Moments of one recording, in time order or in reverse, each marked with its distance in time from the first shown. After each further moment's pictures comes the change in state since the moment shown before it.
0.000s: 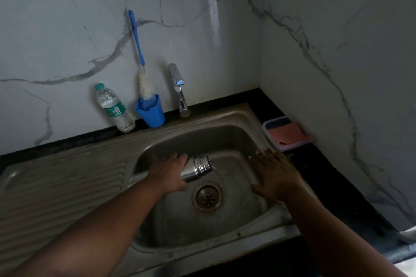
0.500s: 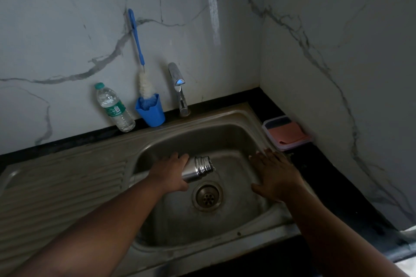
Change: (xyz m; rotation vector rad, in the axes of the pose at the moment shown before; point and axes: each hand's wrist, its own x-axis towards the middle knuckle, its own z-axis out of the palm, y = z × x) left_hand 0.001 0.001 0.002 0.001 -0.015 0.009; right_hand 0.000 -0.001 0.001 0.004 0.013 0.003
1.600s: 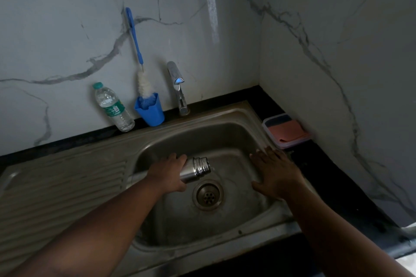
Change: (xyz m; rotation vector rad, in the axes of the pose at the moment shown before) left_hand -0.001 -0.004 0.003 0.034 -0.016 -0.019; right_hand -0.001 0.000 -0.002 -0.001 0.017 0.007
